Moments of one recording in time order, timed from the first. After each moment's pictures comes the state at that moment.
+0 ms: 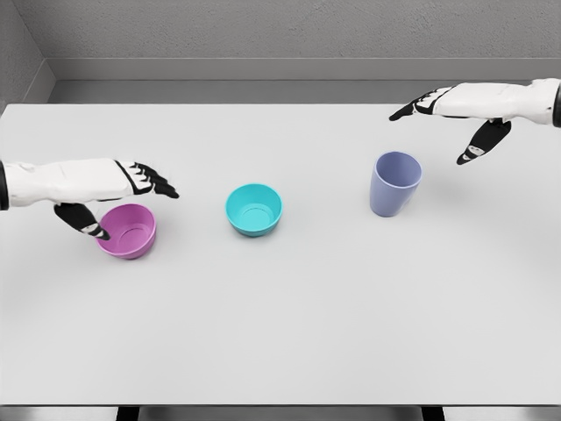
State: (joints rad) left arm -0.75 1.03 -0.86 -1.51 -0.09 -0.61 -0.56; right arm -1.14 -0.87 1.11 -1.14 -0.04 -0.61 0.61
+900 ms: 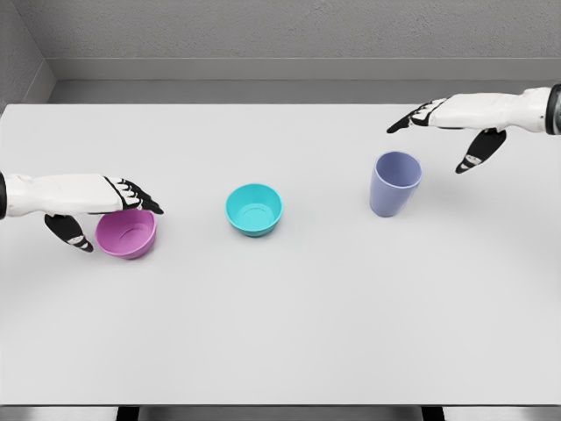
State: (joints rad) left arm -0.72 1.02 -0.85 -1.44 -0.16 -0.61 -0.61; right arm -1.15 -0.87 1.16 -1.15 -0.03 -0.61 0.61
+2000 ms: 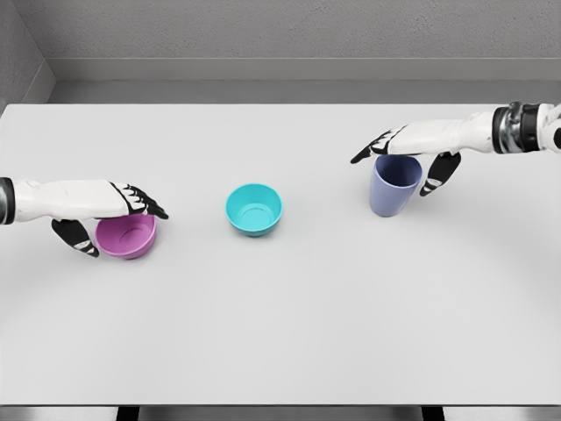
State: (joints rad) left arm -0.71 0.99 -0.85 -1.43 -0.16 -0.61 -0.61; right arm -1.15 -0.77 1.25 -1.13 -0.03 -0.61 0.61
